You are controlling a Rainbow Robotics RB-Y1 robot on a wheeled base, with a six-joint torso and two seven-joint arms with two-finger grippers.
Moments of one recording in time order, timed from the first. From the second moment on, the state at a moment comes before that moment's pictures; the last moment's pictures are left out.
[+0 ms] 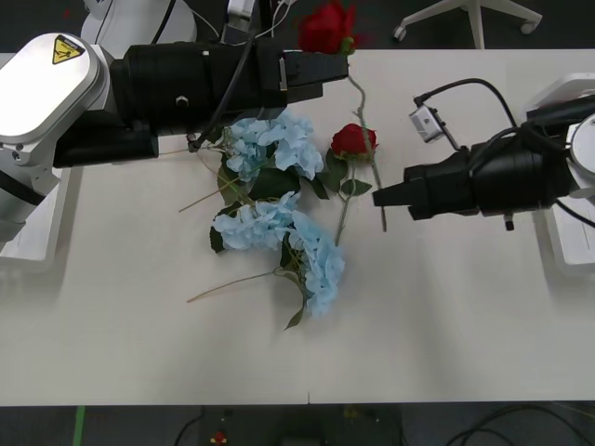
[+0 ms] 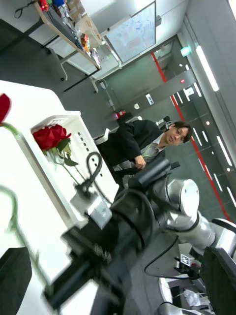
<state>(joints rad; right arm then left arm) -0.52 -0.88 0.40 -1.62 -1.76 1.03 1.82 -0.76 0.65 -0.44 -1.55 -1.04 -0.82 1.23</state>
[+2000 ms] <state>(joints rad) -0.54 -1.04 0.33 -0.93 -0.72 0.98 1.71 -1.21 0.61 -0.74 -0.72 -2.02 -1.20 0.43</state>
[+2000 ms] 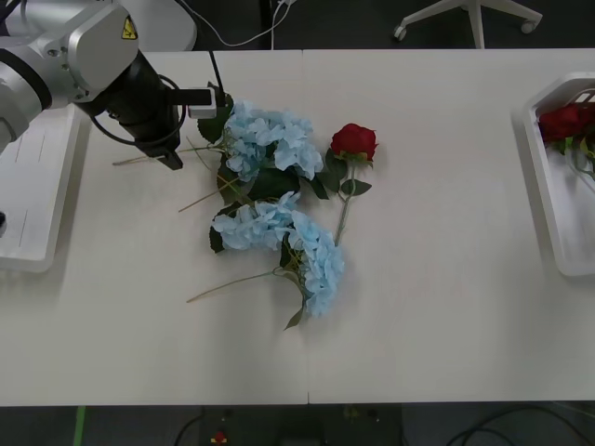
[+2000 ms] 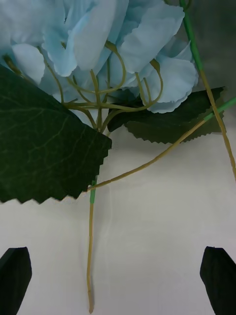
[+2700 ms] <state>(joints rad) -0.69 -1.07 0.32 -1.48 -1.11 1.47 1.22 -1.17 0.57 -0.74 -0.62 -2.16 -1.04 0.43</state>
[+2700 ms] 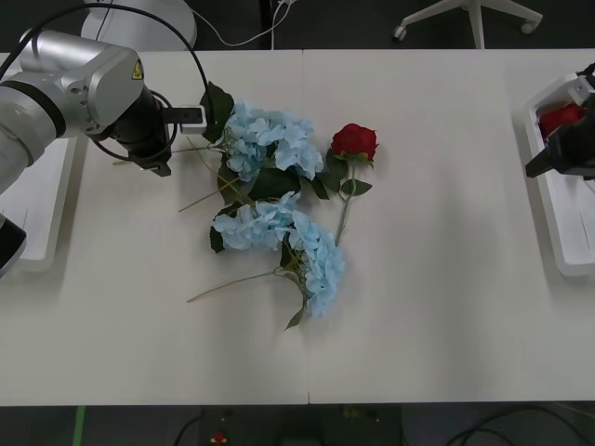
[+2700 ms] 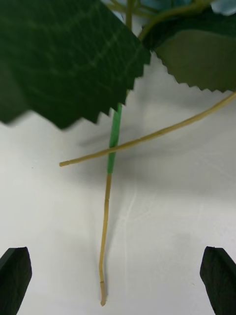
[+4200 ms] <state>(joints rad) -0.87 -0.43 0.60 -1.09 -0.65 1.02 0.67 -1.10 0.50 -0.75 -0.62 -2.25 -0.96 0.43</state>
